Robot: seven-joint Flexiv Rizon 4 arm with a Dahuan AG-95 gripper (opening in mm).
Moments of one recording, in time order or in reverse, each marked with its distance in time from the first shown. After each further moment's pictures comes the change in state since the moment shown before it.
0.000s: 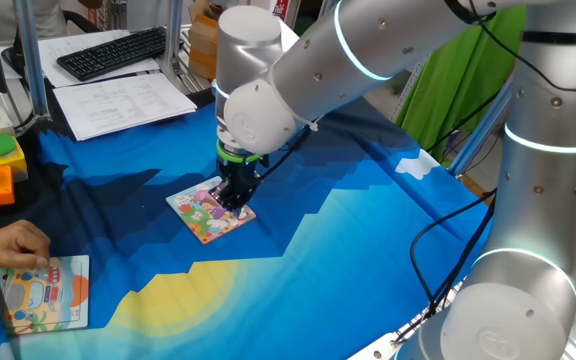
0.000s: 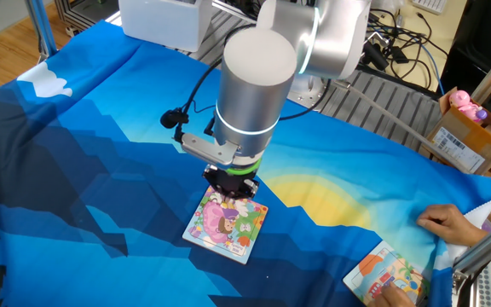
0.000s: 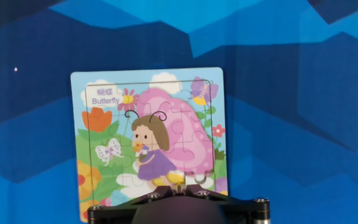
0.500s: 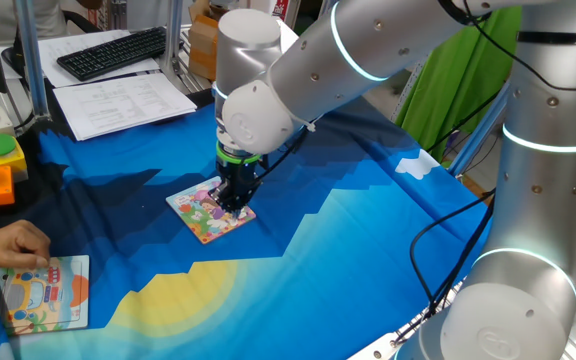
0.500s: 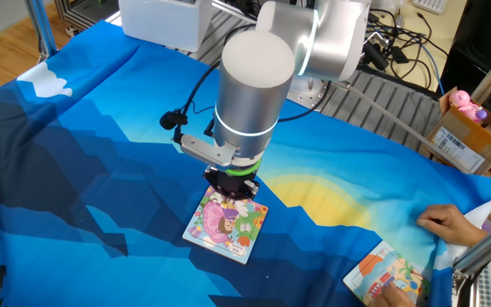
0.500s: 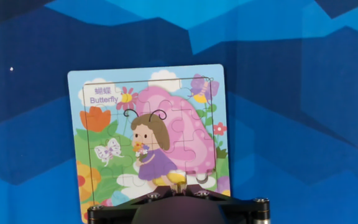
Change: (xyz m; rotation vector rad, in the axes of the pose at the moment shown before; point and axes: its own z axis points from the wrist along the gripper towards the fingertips) arm 0.002 0.002 0.000 -0.001 0.012 0.015
